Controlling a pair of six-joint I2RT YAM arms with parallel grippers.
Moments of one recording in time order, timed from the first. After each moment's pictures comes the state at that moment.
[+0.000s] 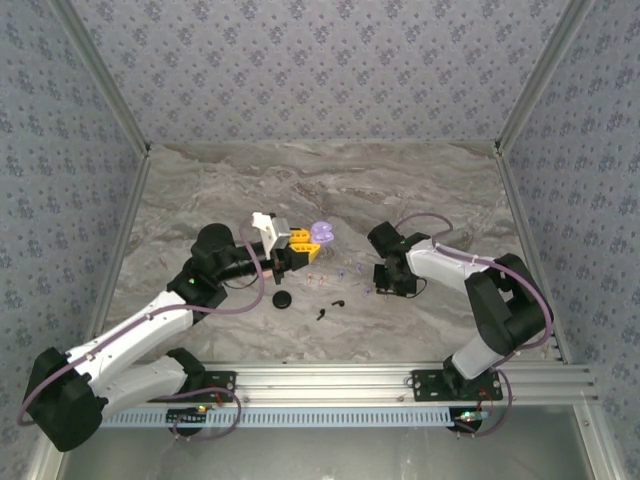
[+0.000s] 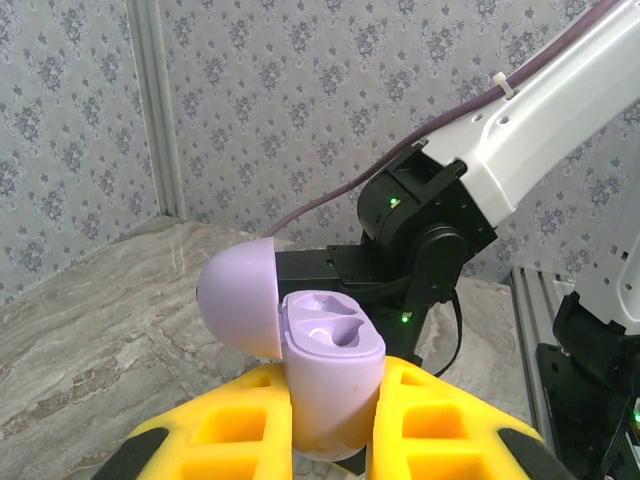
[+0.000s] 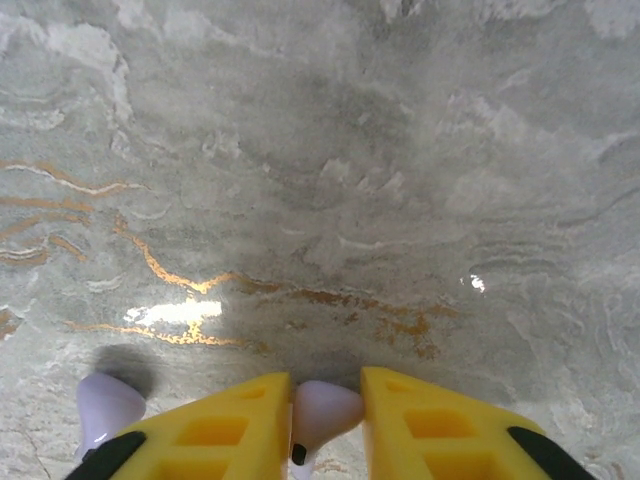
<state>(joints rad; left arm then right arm) -0.70 0.99 0.65 0.34 0.58 -0.04 0.54 1.58 0.86 -0.72 0.02 0.64</state>
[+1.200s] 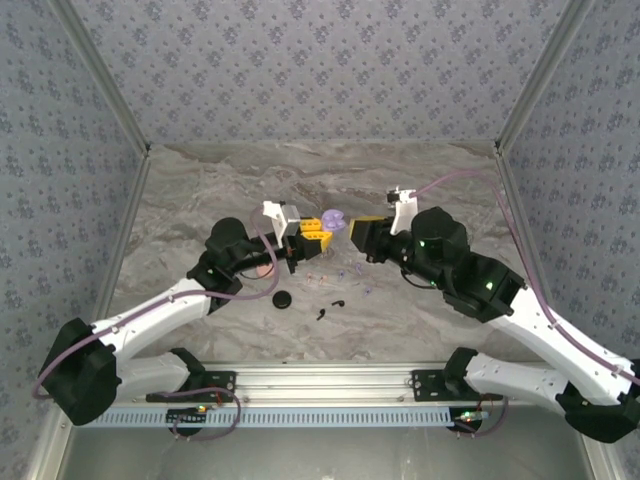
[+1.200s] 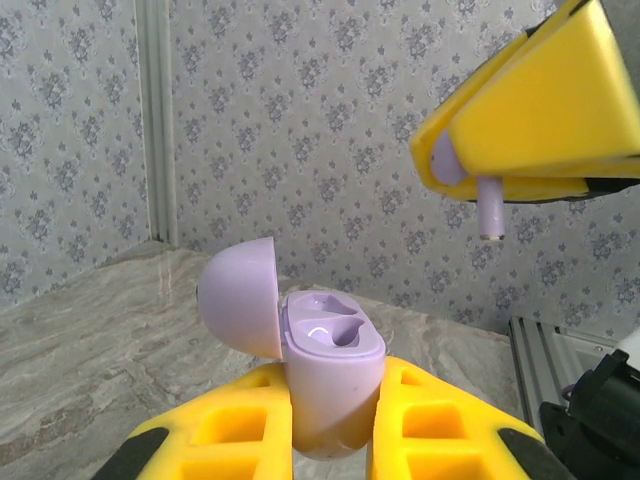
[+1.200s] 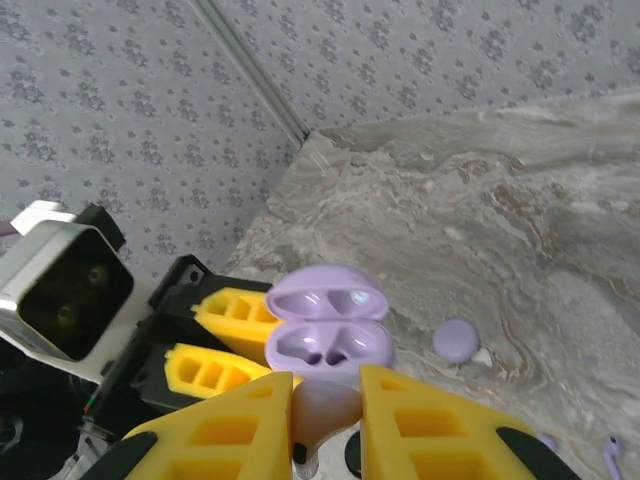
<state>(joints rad) -0.72 1.15 0.68 0.57 0.56 -0.17 0.91 0.94 1.15 -0.50 0.15 0.58</state>
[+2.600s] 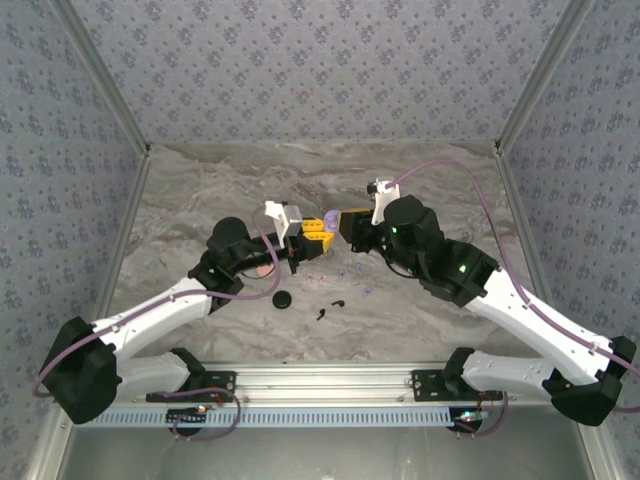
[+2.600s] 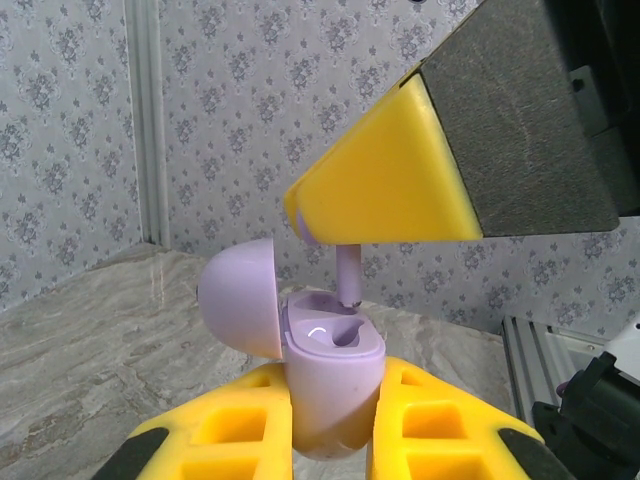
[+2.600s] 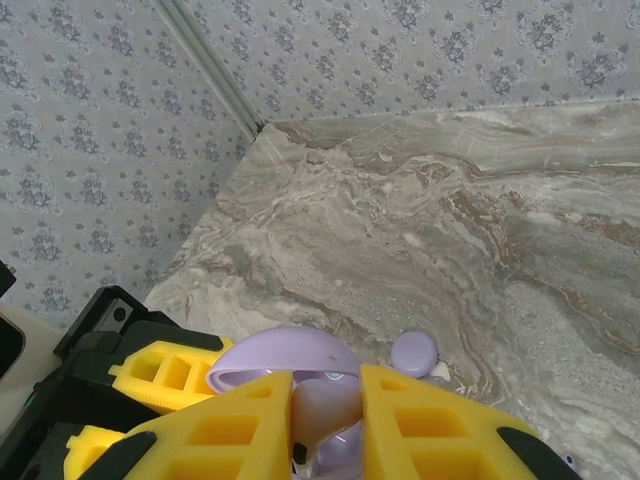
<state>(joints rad) -0.74 1.16 0.69 0.56 0.56 -0.17 0.91 1.07 1.20 -0.50 0.22 0.54</state>
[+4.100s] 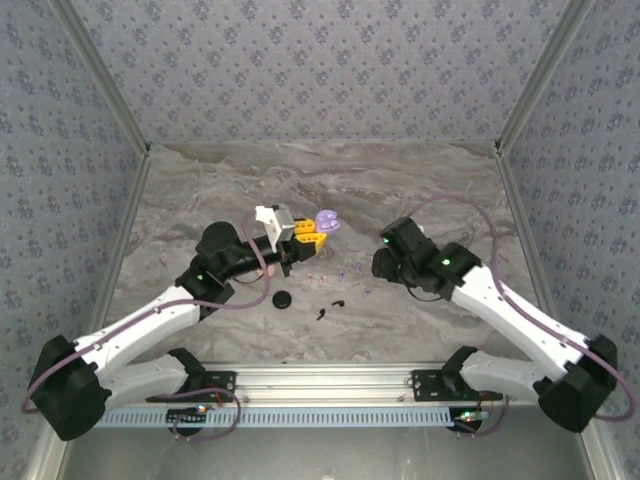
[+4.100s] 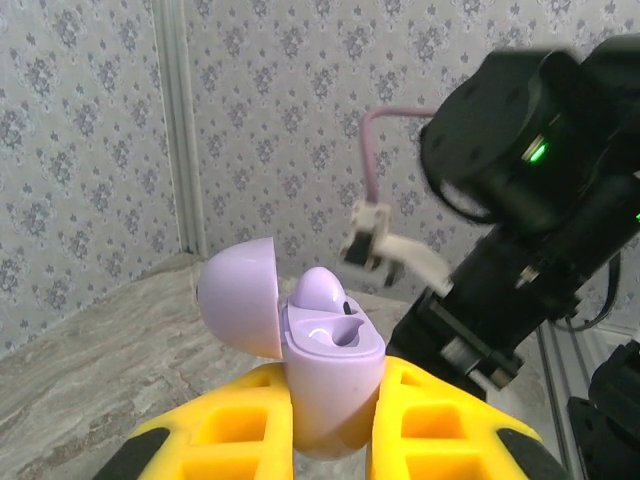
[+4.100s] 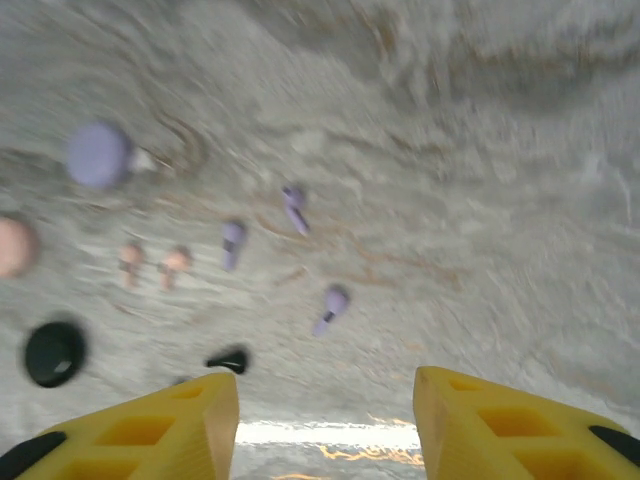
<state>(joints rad) -0.74 1.05 0.67 0.45 0.50 -0.08 0.71 1.13 0.97 -0.90 0.19 0.79</state>
